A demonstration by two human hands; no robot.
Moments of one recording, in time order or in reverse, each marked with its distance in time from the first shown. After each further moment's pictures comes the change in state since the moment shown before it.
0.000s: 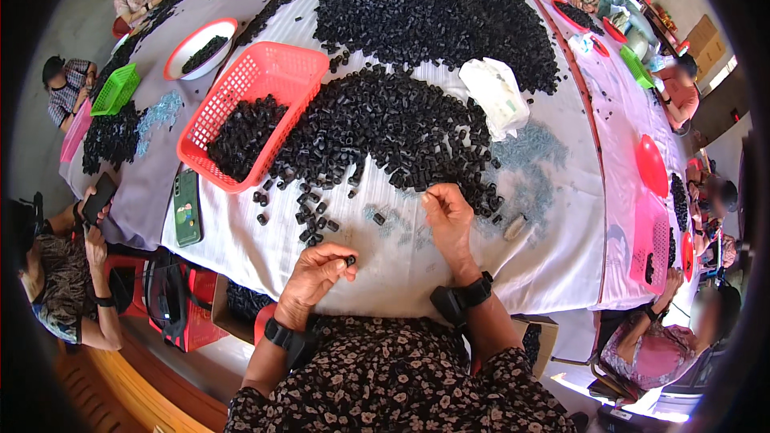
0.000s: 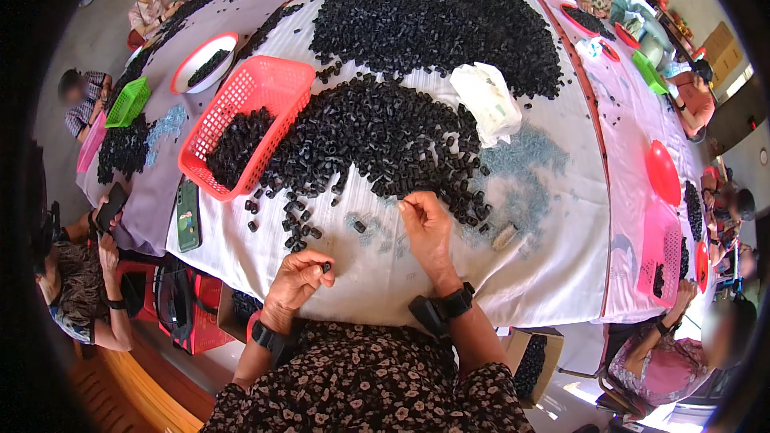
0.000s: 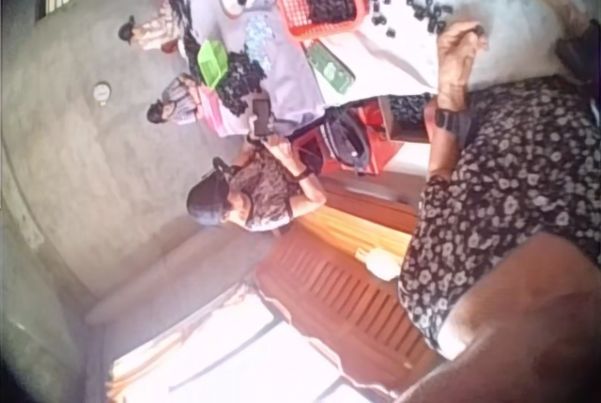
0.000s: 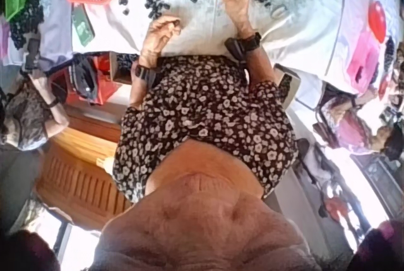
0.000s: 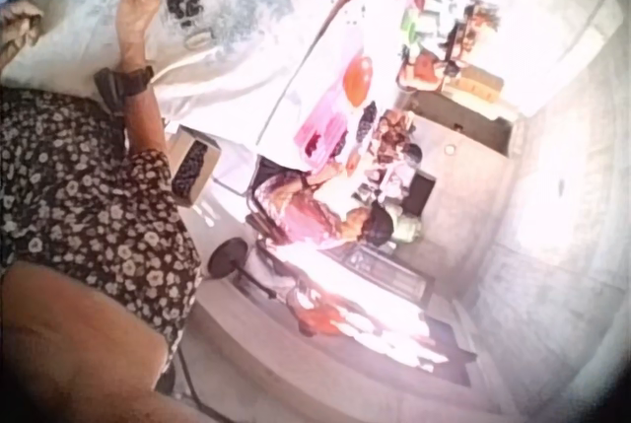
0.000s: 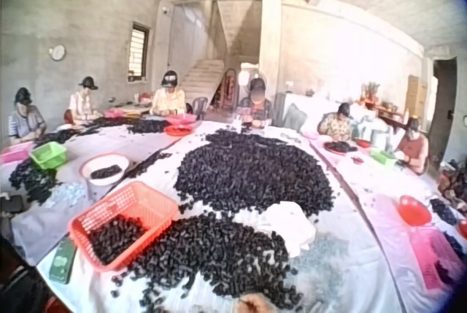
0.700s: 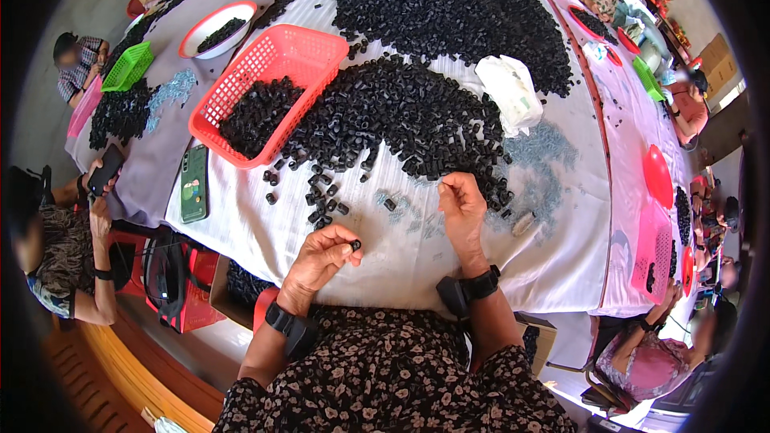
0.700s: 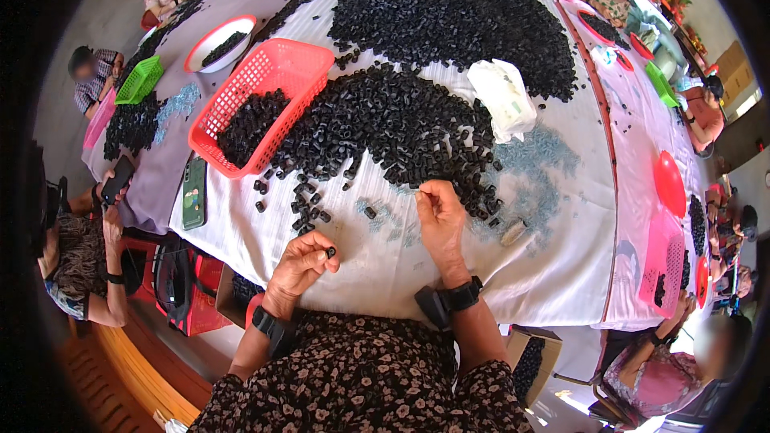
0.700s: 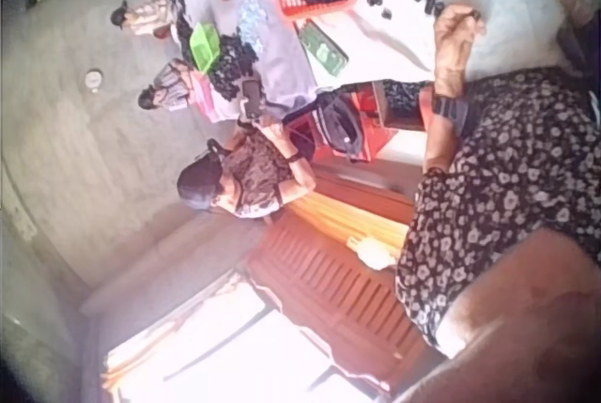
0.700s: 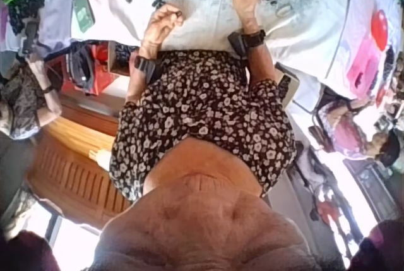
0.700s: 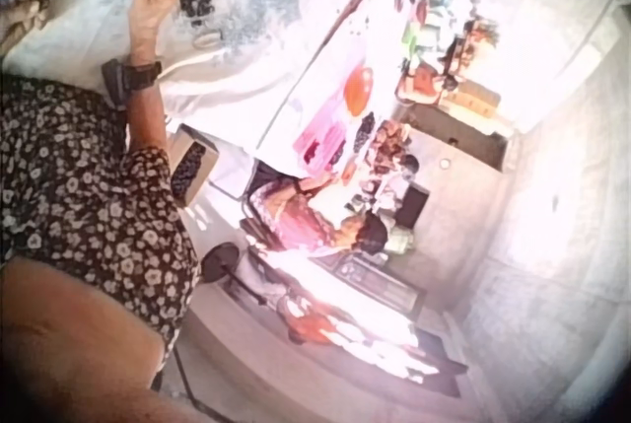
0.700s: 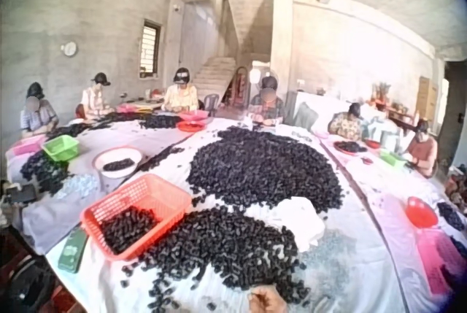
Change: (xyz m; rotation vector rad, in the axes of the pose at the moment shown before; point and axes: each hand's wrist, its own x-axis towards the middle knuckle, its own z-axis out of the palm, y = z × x) left_hand -0.002 -0.001 -0.004 -0.070 -0.037 0.048; right_hand -0.002 0.007 -0.004 -0.005 0.001 -0.070
